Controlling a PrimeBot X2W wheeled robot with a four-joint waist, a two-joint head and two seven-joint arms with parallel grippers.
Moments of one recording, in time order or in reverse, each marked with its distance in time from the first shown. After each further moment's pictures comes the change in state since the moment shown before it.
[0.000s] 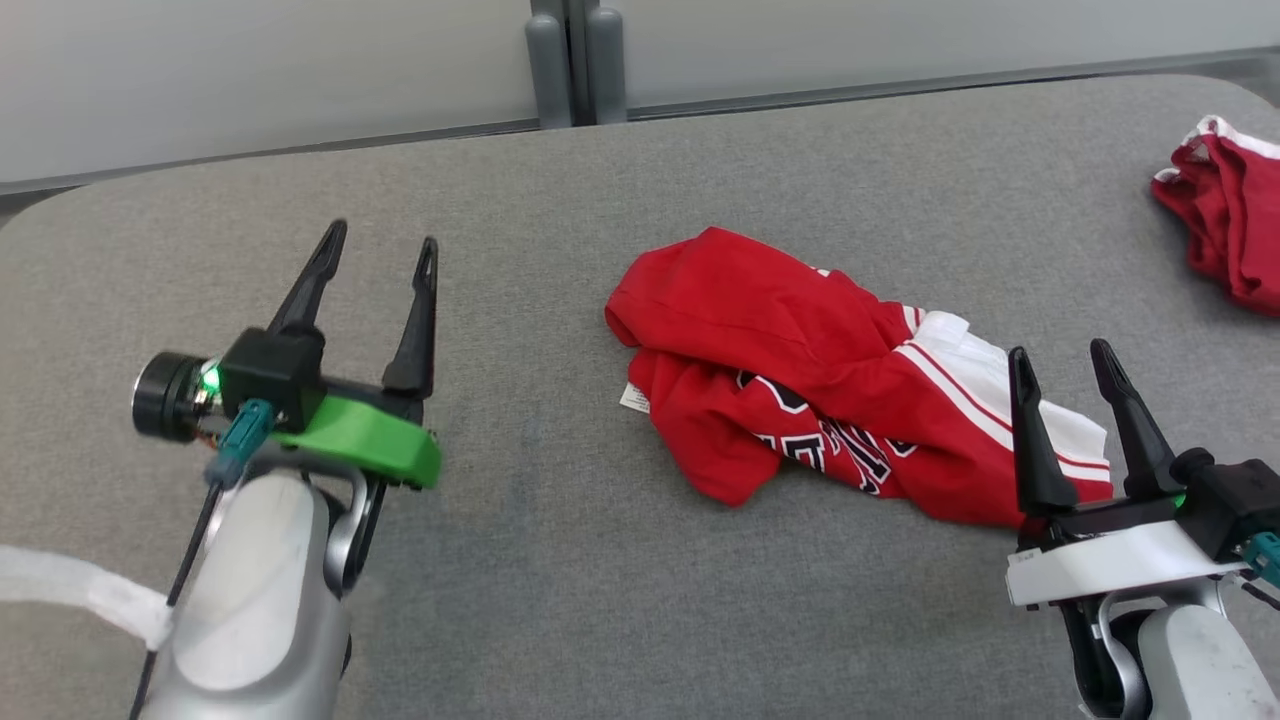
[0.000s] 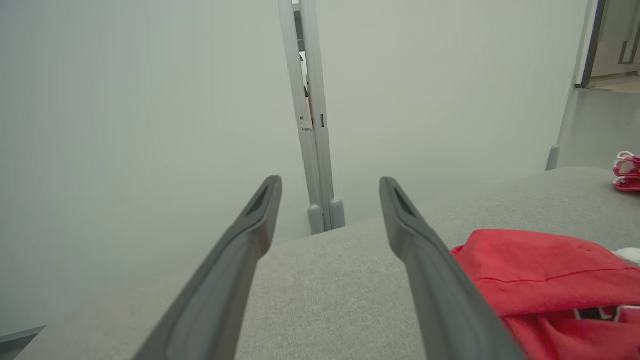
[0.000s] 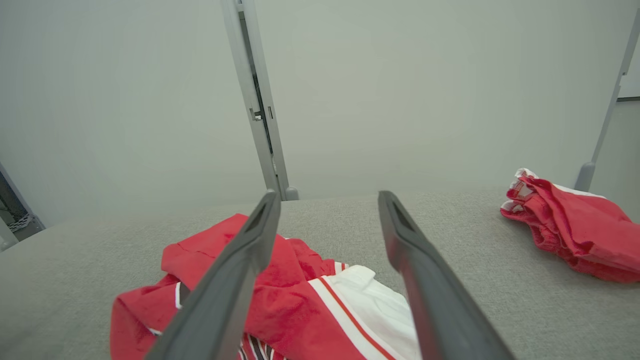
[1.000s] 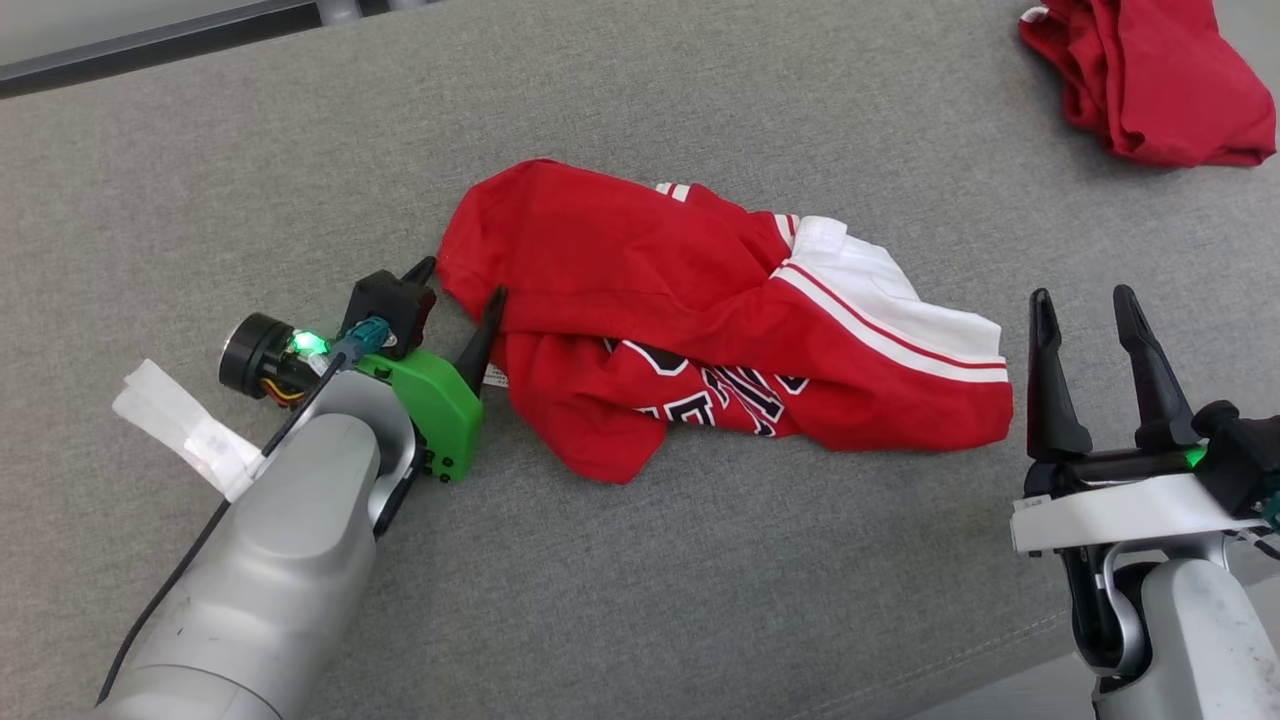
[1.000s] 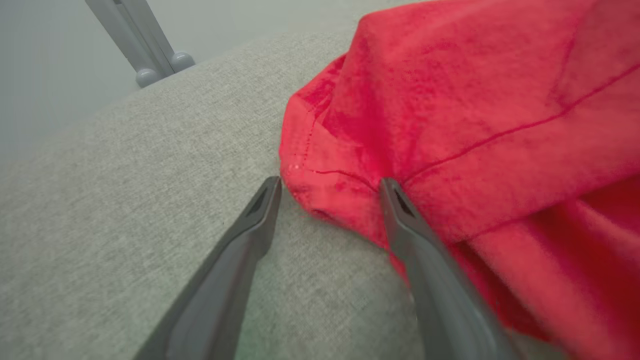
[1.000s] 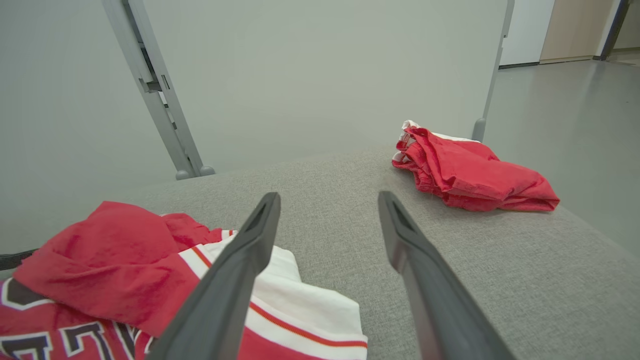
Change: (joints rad) left arm -0.387 0.029 -0.486 0.658 -0.237 -0.002 0.001; right arm -0.084 0.034 -0.039 0.011 0.009 0.000 0.000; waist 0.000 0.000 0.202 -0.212
